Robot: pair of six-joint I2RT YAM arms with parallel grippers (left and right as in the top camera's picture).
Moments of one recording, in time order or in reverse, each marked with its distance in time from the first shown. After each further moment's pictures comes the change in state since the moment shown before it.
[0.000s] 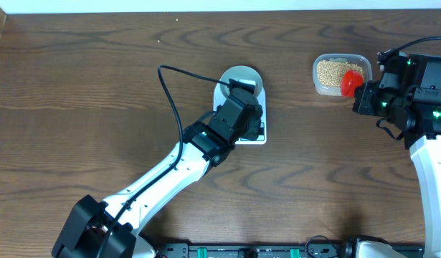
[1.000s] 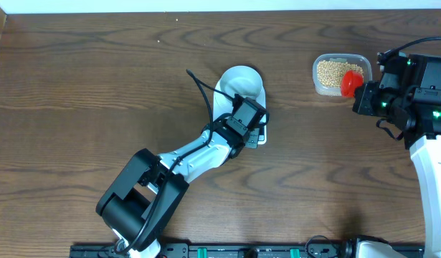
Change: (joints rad) left arm -0.002 0.308 -0.005 0.058 -0.027 -0.052; right arm 0.000 0.000 0.000 -0.004 0.000 0.000
